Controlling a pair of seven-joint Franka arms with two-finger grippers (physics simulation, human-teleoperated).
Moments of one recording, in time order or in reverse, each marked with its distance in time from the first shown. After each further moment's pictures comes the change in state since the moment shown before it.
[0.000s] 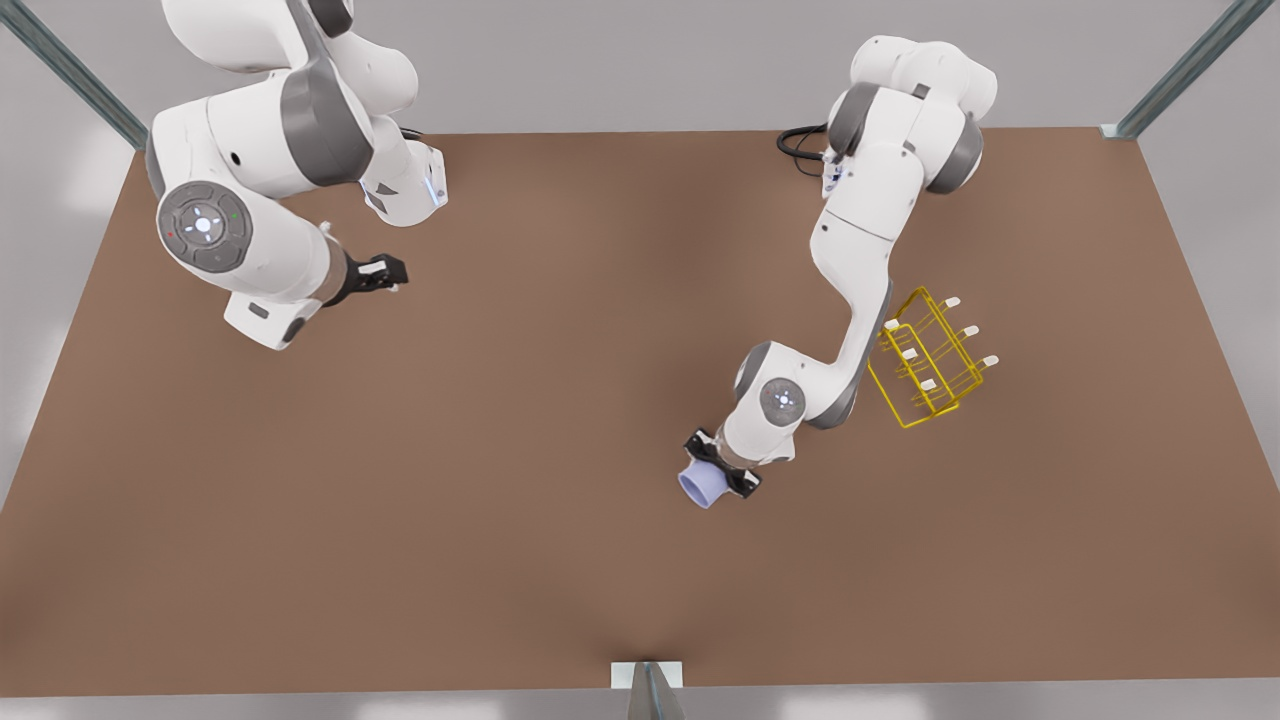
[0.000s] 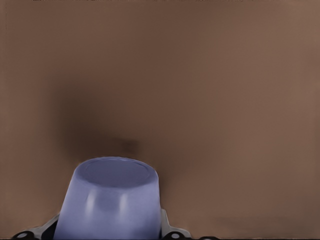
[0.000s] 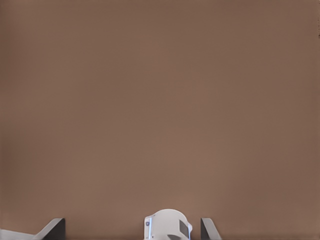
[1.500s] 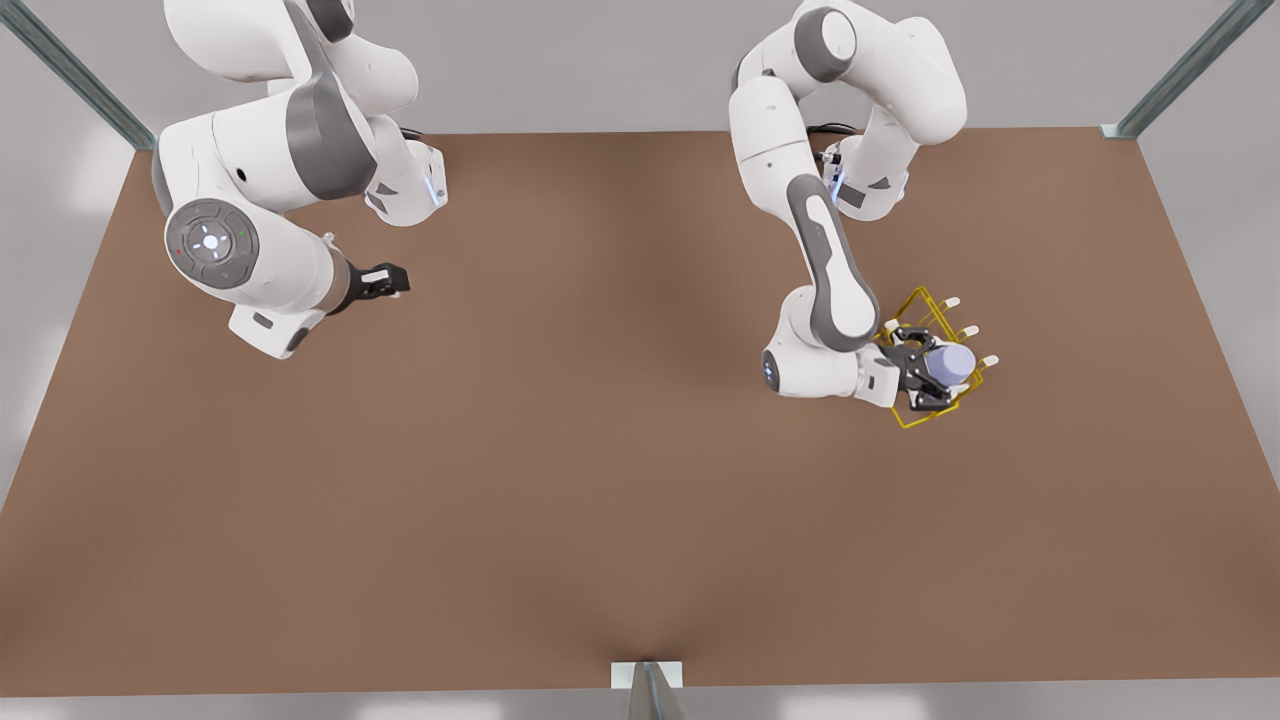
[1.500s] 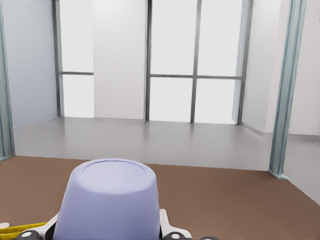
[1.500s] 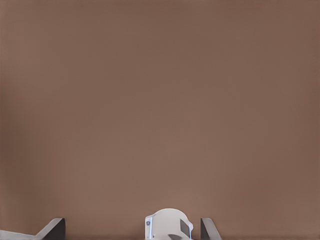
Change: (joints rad) left arm -1.027 0.219 1.273 -0.525 0.517 -0.651 0.716; right arm 0.002 0.018 -0.003 0.000 -0.001 0.002 0.008
